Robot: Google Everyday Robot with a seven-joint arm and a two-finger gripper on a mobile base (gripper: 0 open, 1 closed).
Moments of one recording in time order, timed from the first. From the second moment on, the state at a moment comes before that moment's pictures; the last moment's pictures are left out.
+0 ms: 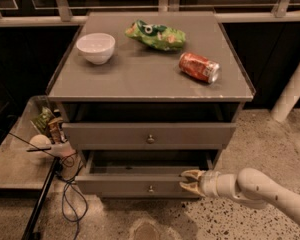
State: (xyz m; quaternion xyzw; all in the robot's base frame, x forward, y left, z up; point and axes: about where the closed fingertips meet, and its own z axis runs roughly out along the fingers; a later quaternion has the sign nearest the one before) arm 0.531 -0.174 0.422 -0.55 0.69 0.16 0.43
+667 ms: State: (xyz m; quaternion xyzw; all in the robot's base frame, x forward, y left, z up) arm 0.531 -0.173 0.425 -0.55 0.69 0.16 0.43
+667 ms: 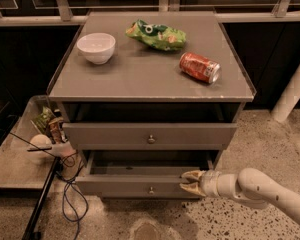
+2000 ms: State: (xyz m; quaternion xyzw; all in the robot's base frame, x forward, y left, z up) arm 0.532 -0.174 0.423 -0.55 0.70 0.16 0.43
